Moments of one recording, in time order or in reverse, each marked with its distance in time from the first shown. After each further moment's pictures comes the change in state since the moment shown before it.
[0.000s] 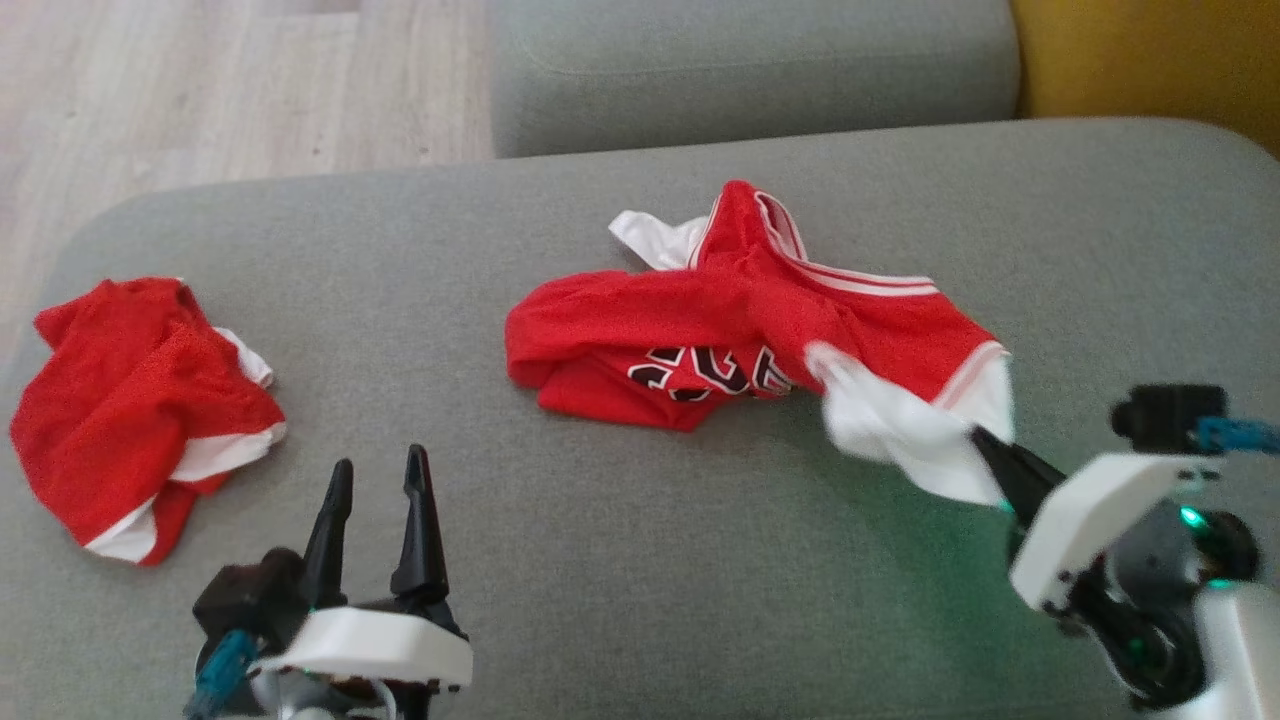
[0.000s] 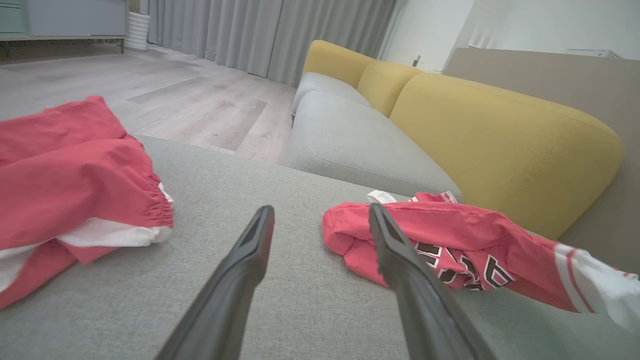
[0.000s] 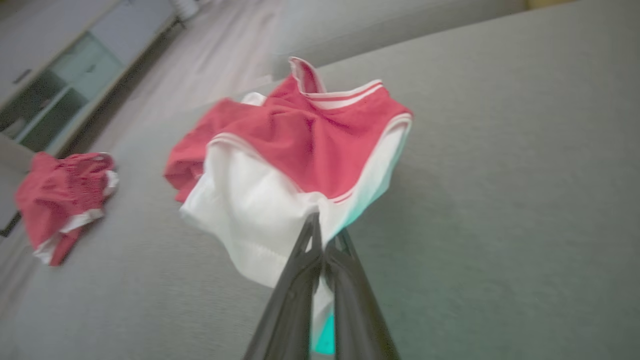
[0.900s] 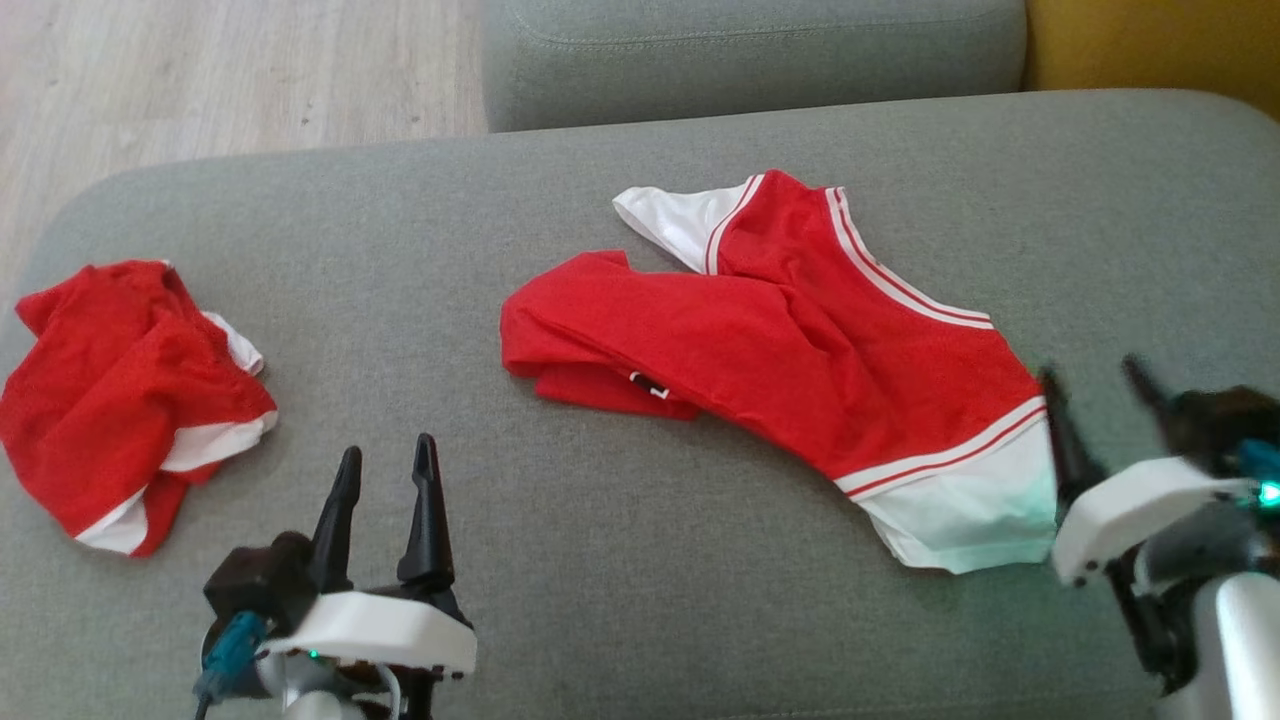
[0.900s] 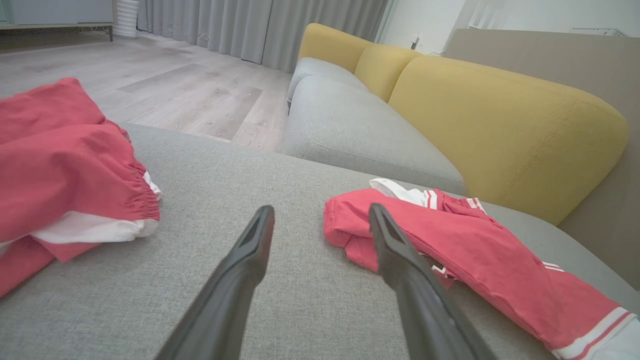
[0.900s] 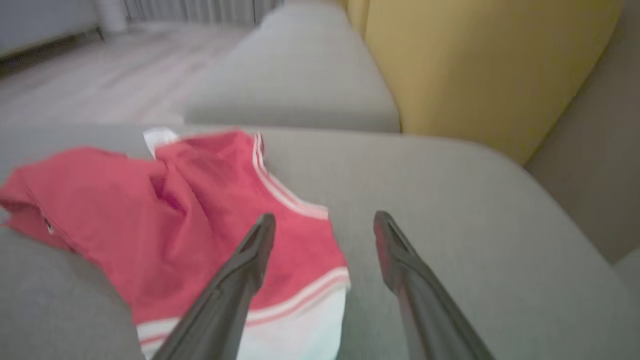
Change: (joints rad) left arm -0.039 0.000 -0.004 0.046 0.008 -0.021 0.000; right arm -0.014 -0.007 -0.083 0.078 -0.425 0.000 -0.385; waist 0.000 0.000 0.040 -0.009
